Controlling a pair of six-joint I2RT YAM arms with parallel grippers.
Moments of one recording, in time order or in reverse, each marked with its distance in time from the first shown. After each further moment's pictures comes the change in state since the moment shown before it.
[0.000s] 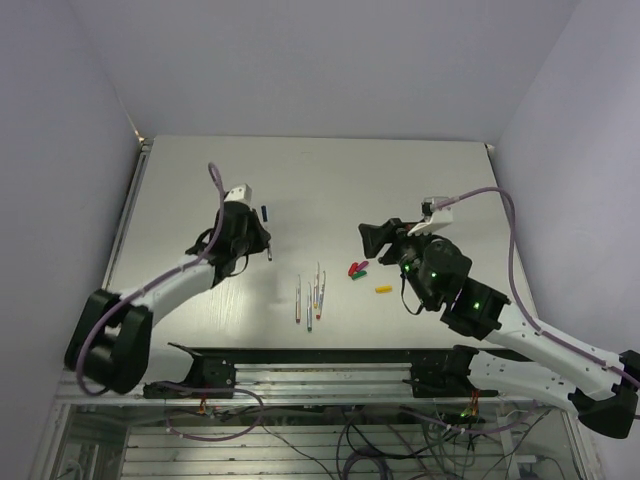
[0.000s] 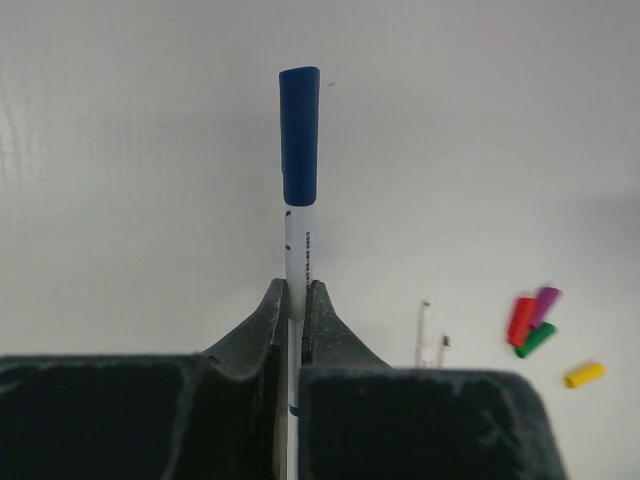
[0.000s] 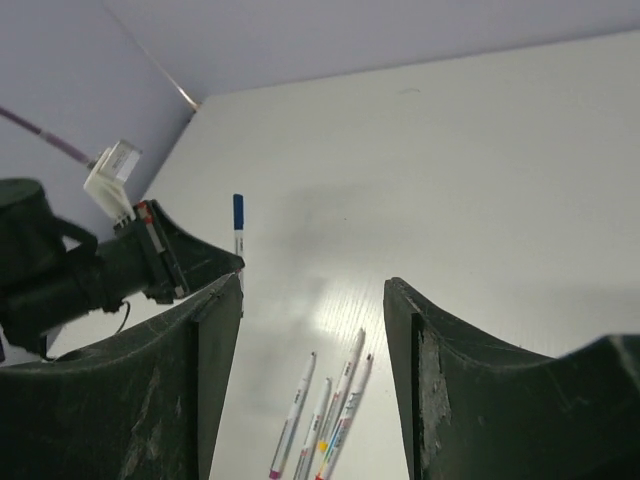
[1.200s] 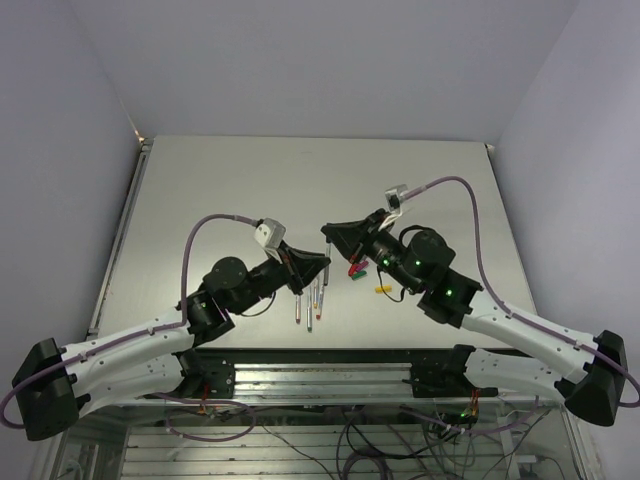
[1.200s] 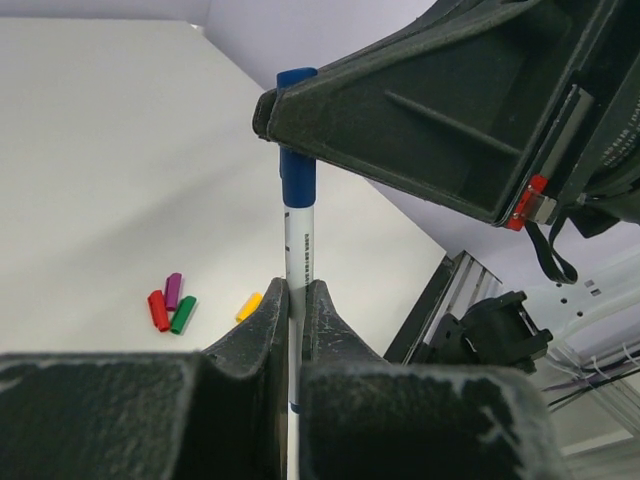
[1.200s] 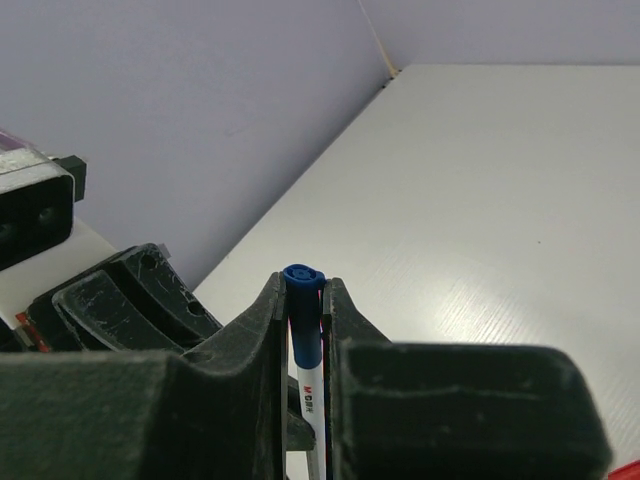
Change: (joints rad) left arm -0.521 -0.388 -0.138 0.384 0.043 0.096; right arm -0.039 0.153 -0.027 0.303 -0.480 0.051
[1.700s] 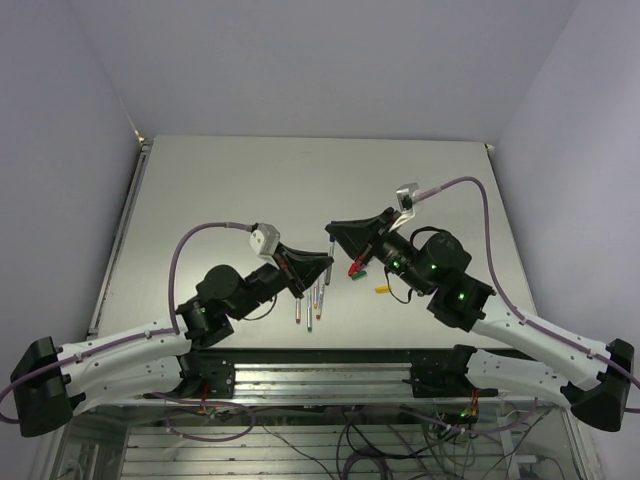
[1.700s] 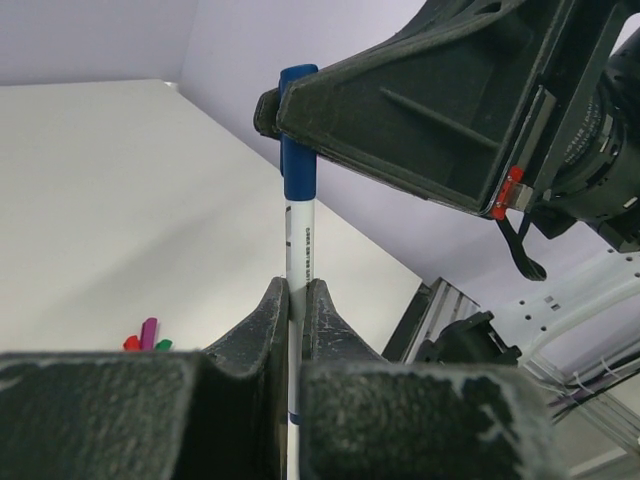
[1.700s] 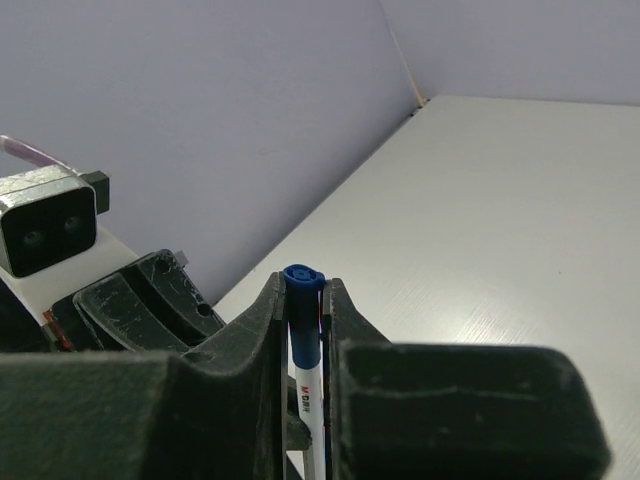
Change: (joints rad) left arm -0.072 -0.031 -0.008 0.092 -0.055 0.034; right arm 0.018 -0.059 0.035 -0.037 -0.019 -0.027
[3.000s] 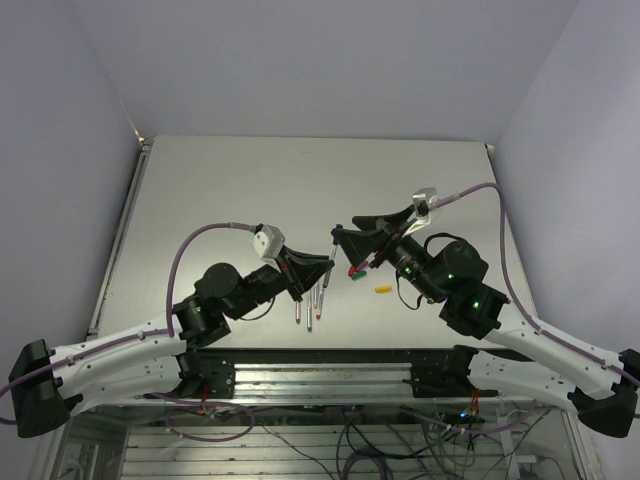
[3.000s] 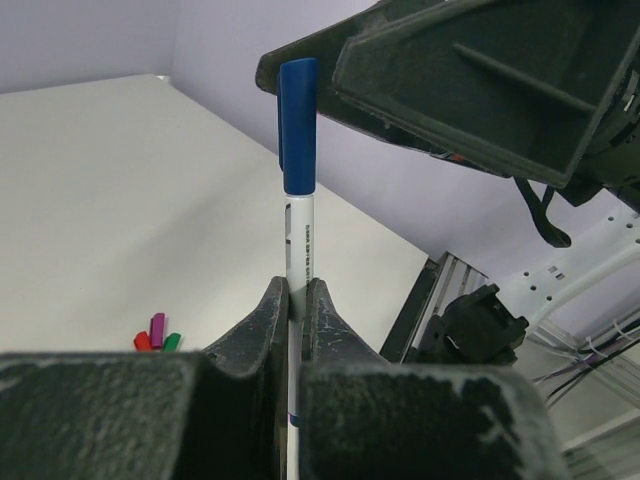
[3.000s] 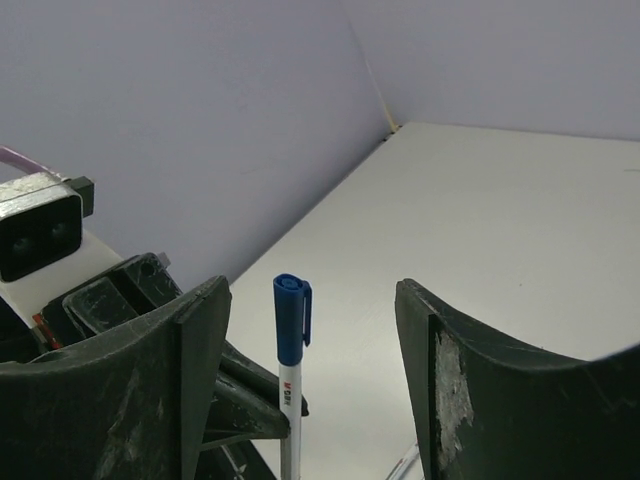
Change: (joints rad) left arm -0.015 -0.026 0.039 -0.114 0.041 0.062; right arm 0.023 -0.089 0.000 -0.031 0.104 -0.075
